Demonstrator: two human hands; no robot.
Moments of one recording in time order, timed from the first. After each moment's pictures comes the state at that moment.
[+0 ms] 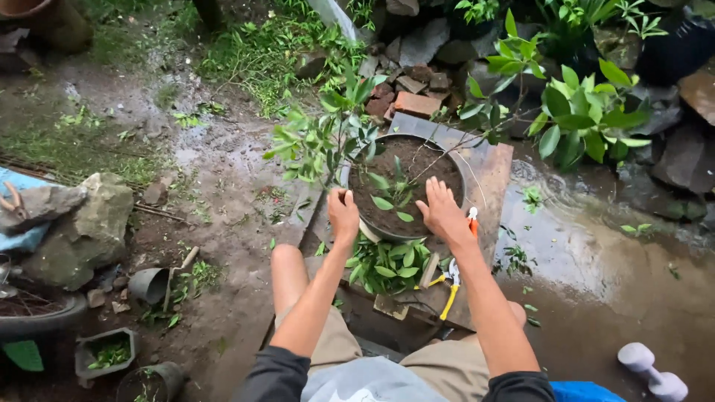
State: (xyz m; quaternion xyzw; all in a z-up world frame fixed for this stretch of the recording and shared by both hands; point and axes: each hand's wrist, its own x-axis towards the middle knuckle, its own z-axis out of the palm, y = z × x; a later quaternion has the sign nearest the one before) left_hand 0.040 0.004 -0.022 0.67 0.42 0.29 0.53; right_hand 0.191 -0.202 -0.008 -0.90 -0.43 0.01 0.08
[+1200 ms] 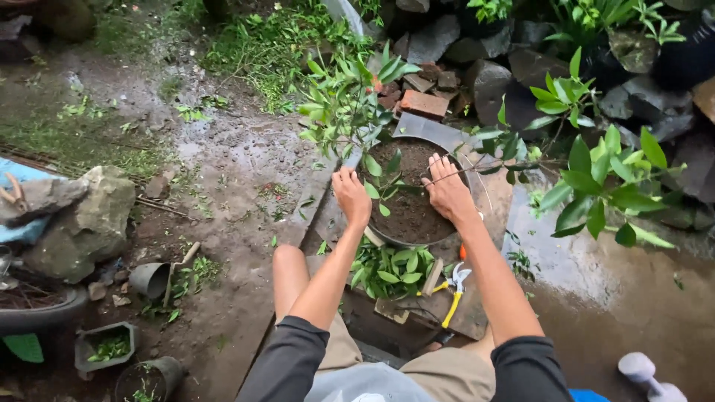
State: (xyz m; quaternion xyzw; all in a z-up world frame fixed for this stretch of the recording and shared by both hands) left_hand 0.110 0.028 -0.034 0.74 0.45 0.37 0.34; right_hand 0.250 -0.153 -0.004 -0.86 -0.50 -0.12 0.00
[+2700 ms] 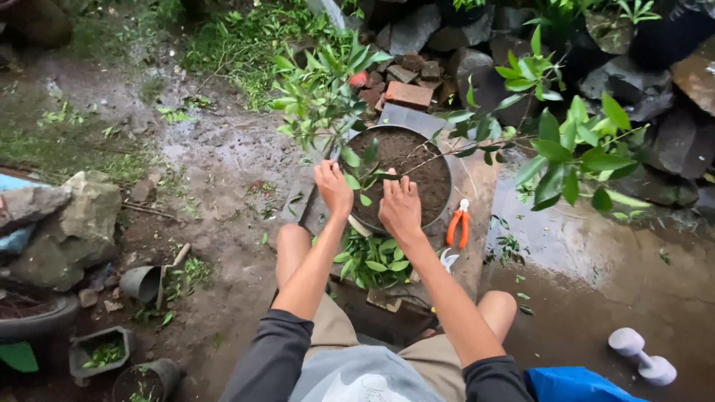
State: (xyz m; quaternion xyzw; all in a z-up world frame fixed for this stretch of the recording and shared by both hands) left_hand 0.098 0.024 -0.028 0.73 0.39 0.40 0.40; right_hand 0.157 -0.134 -0.043 -0.87 -0.43 -0.23 0.05
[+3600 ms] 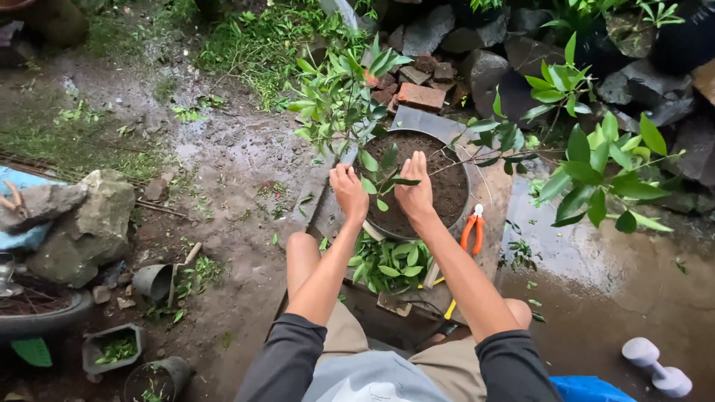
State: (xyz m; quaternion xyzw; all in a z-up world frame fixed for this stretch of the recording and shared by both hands) left_hand 0.095 0.021 -0.015 0.73 0.41 0.39 0.39; right_hand 0.190 -0.096 -0.002 -0.87 -0.45 -0.19 -0.12
